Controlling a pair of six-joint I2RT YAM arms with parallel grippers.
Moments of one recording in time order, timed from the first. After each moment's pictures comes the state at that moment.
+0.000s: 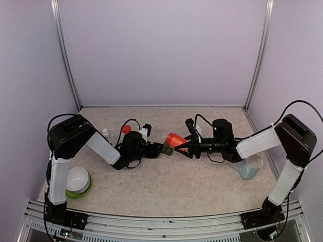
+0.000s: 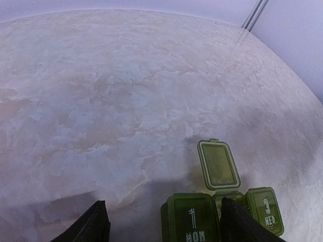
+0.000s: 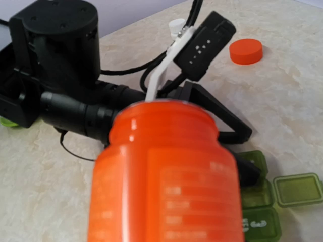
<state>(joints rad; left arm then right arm) -0.75 2.17 0.98 0.79 -0.08 -0.36 0.62 1.73 0.74 0.68 -0.62 0.08</state>
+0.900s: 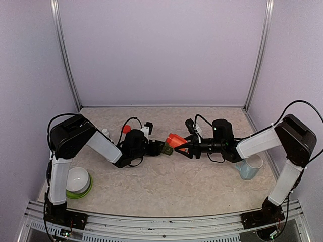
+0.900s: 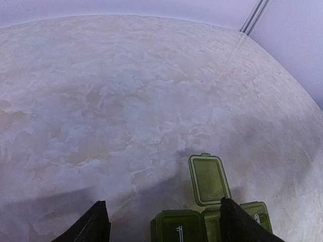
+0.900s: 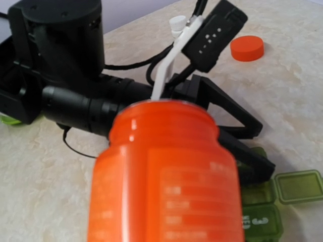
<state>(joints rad) -0.76 2.18 1.02 0.77 -0.09 -0.36 0.62 1.73 0.74 0.67 -0.63 0.08</state>
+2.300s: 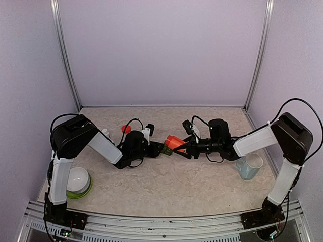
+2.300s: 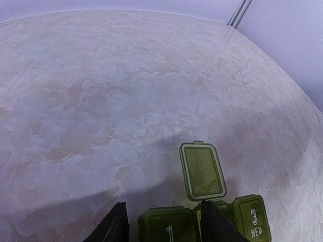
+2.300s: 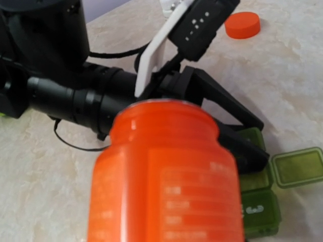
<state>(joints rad) -0.75 2.20 1.02 0.80 -0.01 -0.34 0.62 1.77 0.79 0.59 -0.62 0.07</state>
